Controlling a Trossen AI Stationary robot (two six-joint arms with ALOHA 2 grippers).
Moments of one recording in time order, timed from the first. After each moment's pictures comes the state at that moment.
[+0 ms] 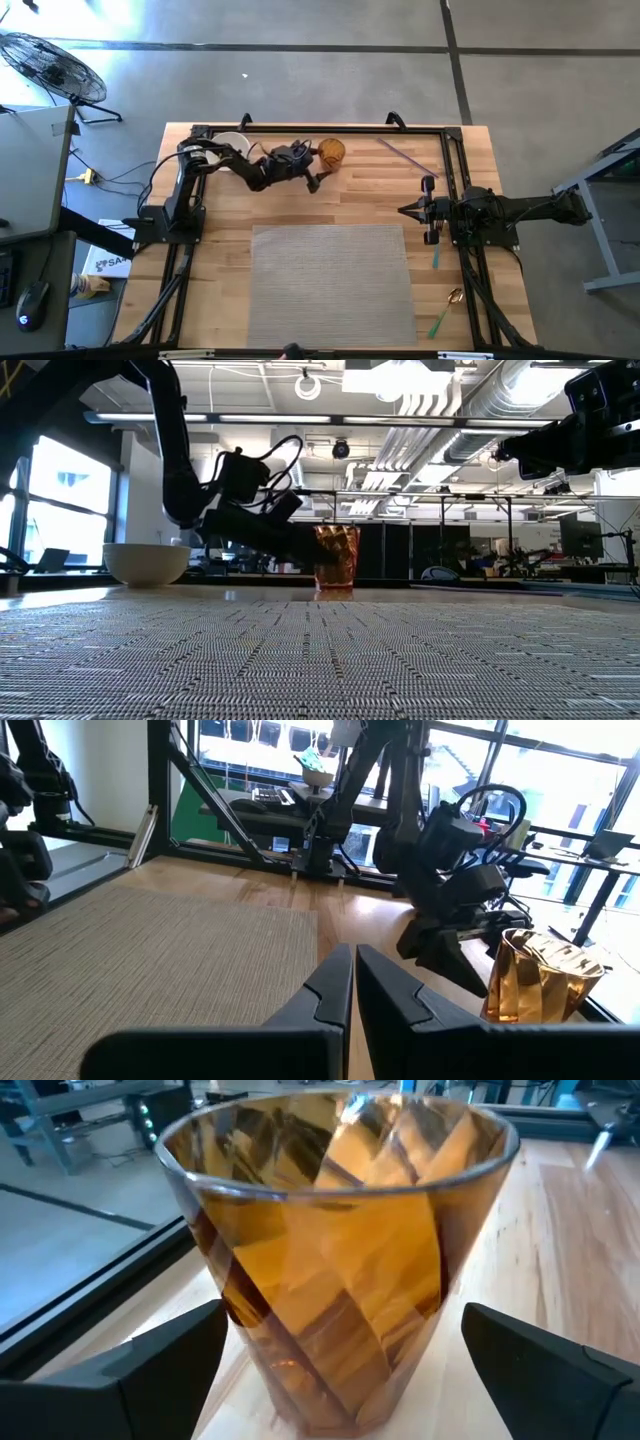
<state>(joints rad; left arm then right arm) 0.44 2.05 0.78 1.06 0.02 0.05 0.03 0.17 0.01 0.16 0.02 -0.16</state>
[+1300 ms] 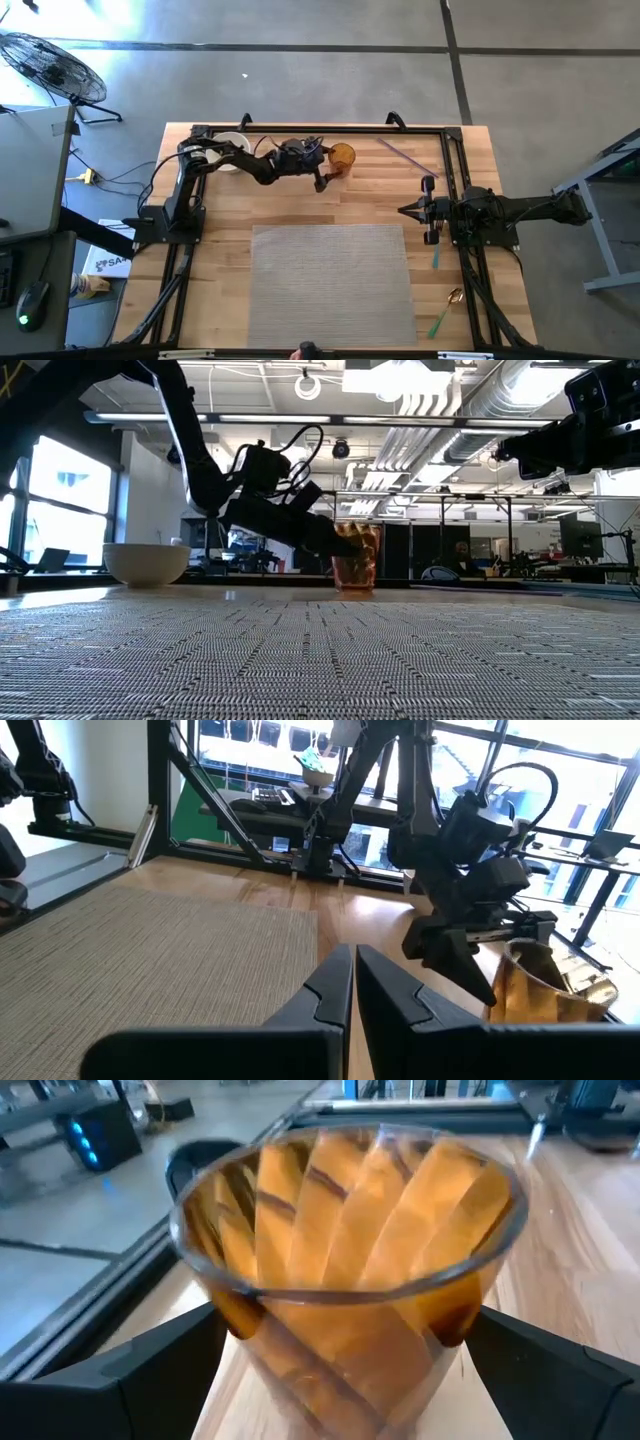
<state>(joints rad) 0.44 2.05 0.94 0.88 0.15 0.15 0.03 0.17 0.01 0.16 0.02 -0.16</state>
